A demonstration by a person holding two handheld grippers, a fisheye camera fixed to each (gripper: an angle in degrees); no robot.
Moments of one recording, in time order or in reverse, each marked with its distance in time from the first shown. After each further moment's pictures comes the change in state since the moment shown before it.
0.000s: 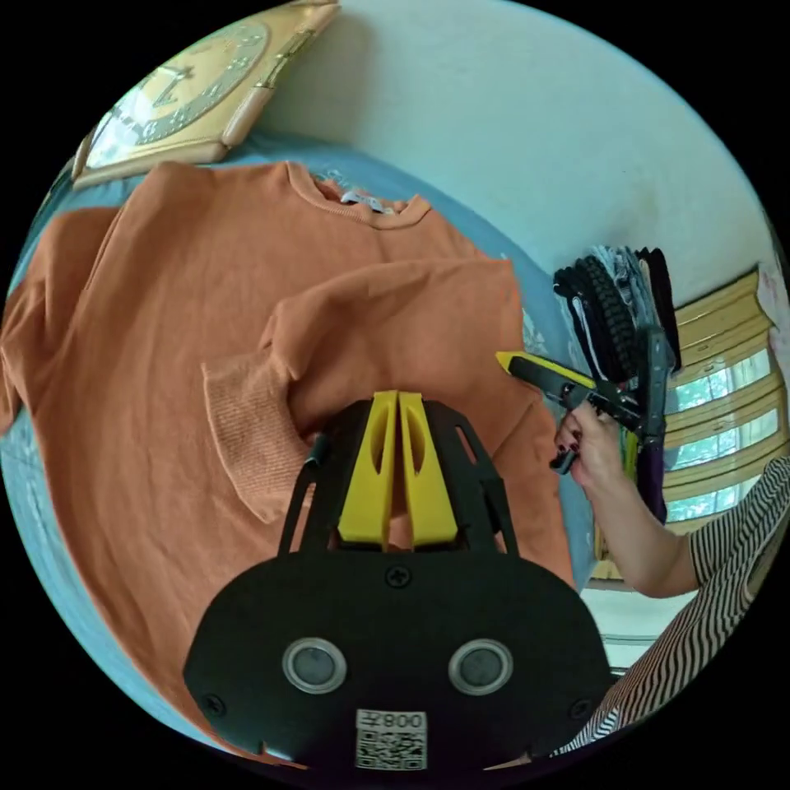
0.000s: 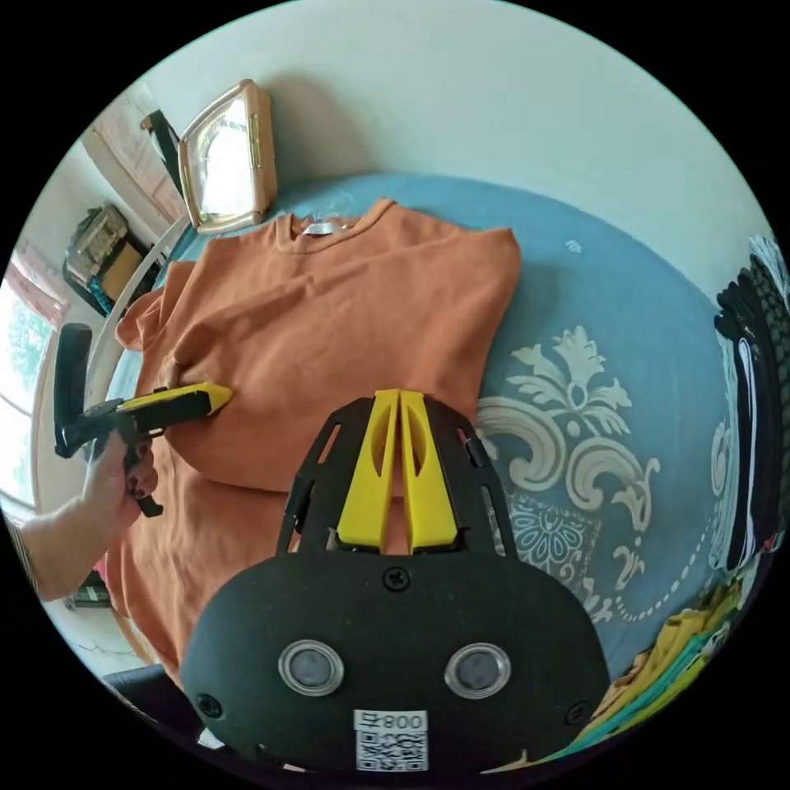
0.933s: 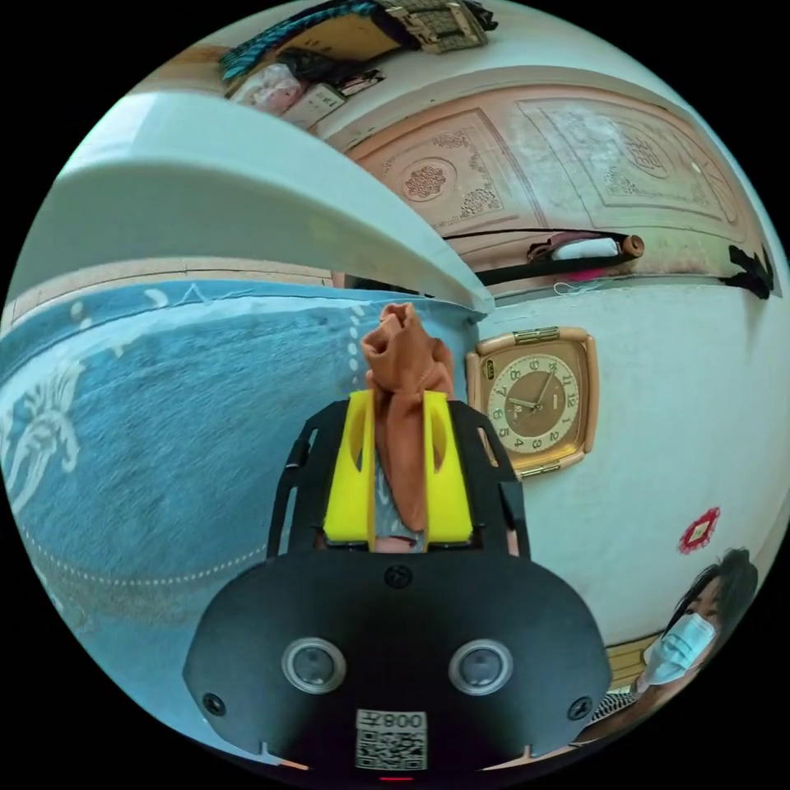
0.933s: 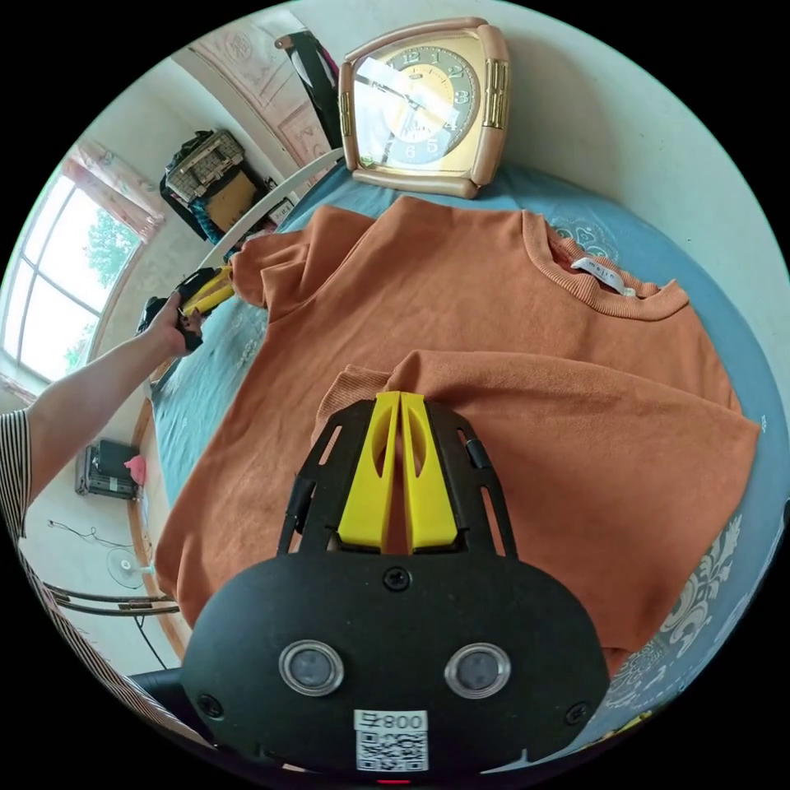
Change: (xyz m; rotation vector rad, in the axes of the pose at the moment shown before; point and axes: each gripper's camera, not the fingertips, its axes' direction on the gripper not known) left arm -0.489 0.212 -0.352 0.731 0.175 -0.918; right arm -0.192 -0.123 0.132 -0.114 -0.271 -0.307
